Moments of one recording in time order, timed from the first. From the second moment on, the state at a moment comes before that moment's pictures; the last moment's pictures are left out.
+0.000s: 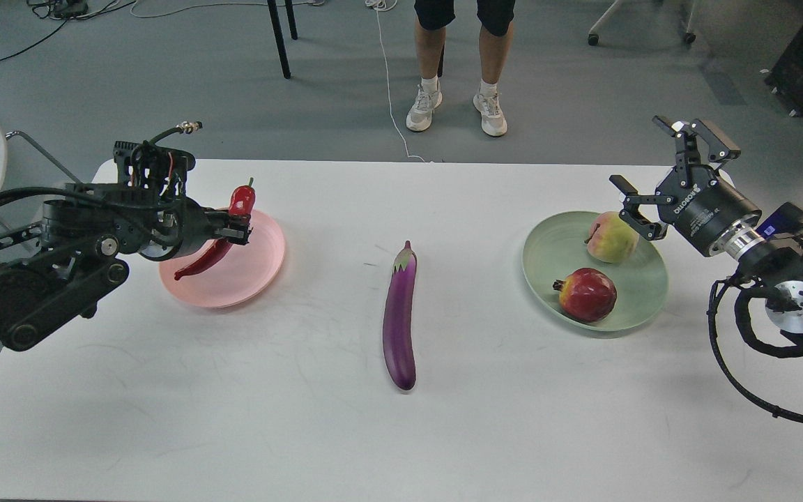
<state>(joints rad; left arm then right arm) -0.83 0.59 -0.50 -1.14 1.72 -0.49 0.15 0.81 -0.65 0.17 0.90 0.18 0.47 0.49</state>
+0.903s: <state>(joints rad) -0.82 0.55 -0.44 -0.97 1.73 -0.41 0.04 0.81 -0.67 0.17 0.91 0.18 0.47 0.49</state>
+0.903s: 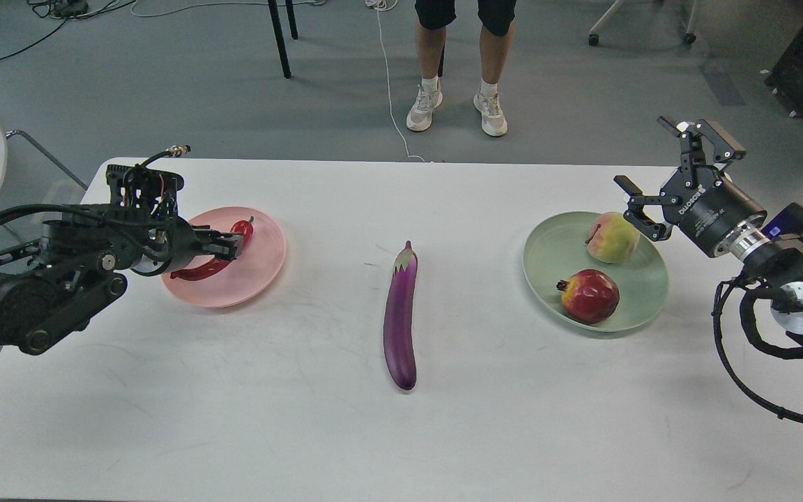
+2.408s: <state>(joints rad) -0.74 0.23 -0.40 -1.31 1.67 -0.30 0.33 0.79 -0.68 0.19 0.91 0.18 0.47 0.49</state>
